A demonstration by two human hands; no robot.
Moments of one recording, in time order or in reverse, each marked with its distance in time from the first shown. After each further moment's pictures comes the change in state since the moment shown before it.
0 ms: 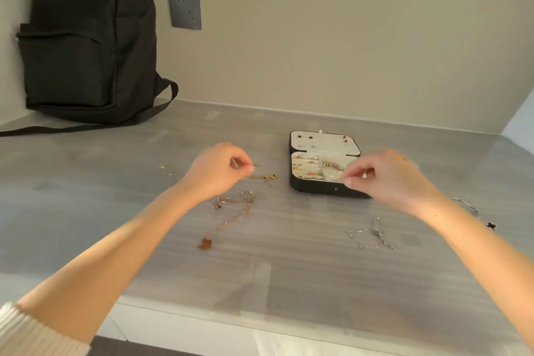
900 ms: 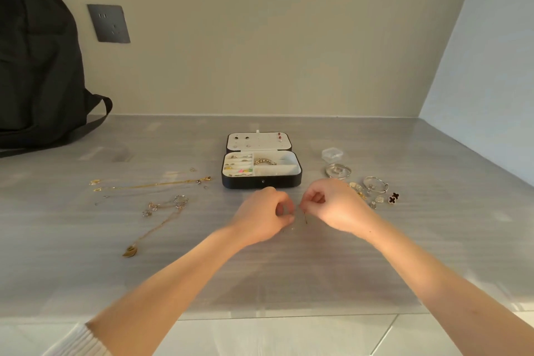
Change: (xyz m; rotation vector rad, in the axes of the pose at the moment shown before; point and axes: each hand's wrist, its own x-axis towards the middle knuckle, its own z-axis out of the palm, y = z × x) left_hand -0.026 0.133 0.123 -0.017 -0.280 0.223; right_hand -0.054 0.061 0.015 0.167 -0.005 0.144
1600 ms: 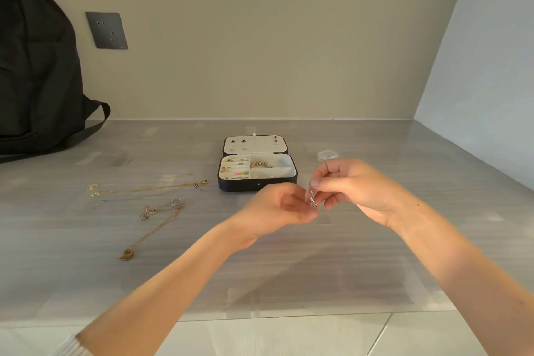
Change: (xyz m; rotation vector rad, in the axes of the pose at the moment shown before) left_hand -0.010 0.034 -0.018 -0.830 -0.207 -0.038; right_hand -0.019 -0.011 -0.052 0.656 -0.160 0.007
